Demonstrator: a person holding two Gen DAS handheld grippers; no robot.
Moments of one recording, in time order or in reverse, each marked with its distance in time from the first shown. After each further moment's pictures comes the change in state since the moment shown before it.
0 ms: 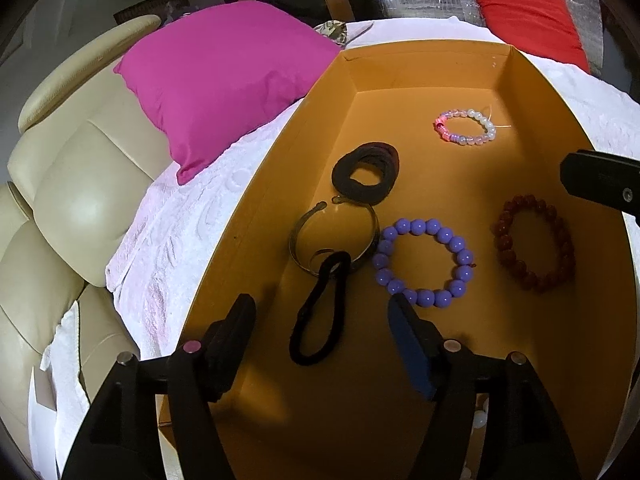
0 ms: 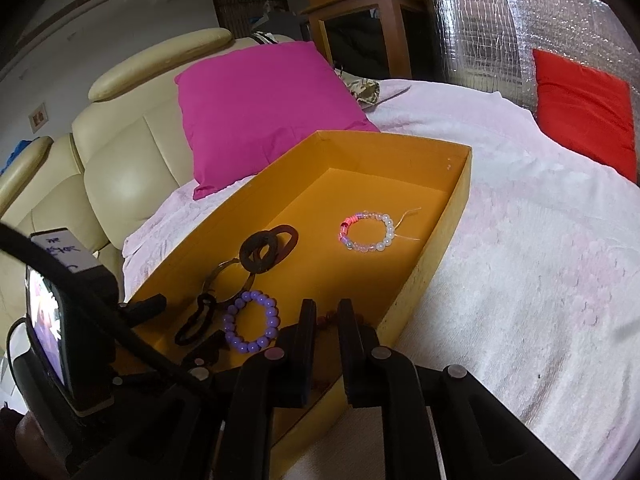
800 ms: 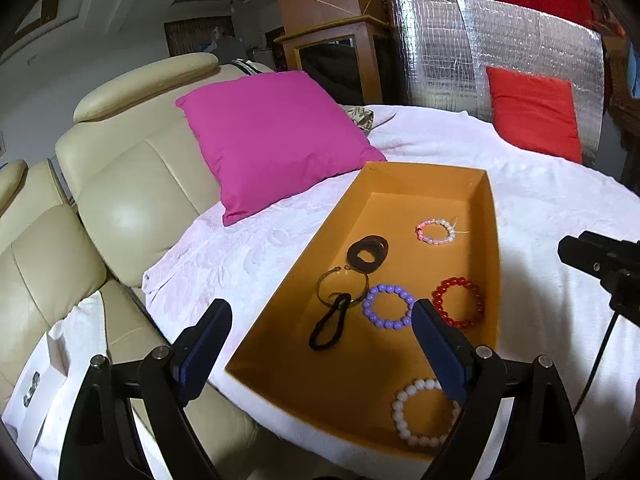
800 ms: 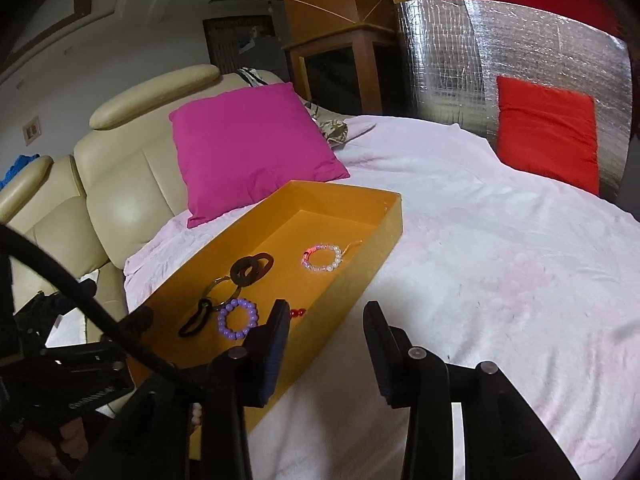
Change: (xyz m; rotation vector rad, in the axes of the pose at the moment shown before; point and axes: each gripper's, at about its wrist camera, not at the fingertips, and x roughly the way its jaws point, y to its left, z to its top) left arm -0.122 0.026 -0.009 -0.173 -0.214 -0.013; right arm -0.093 -0.021 -0.005 0.012 -0.101 -0.070
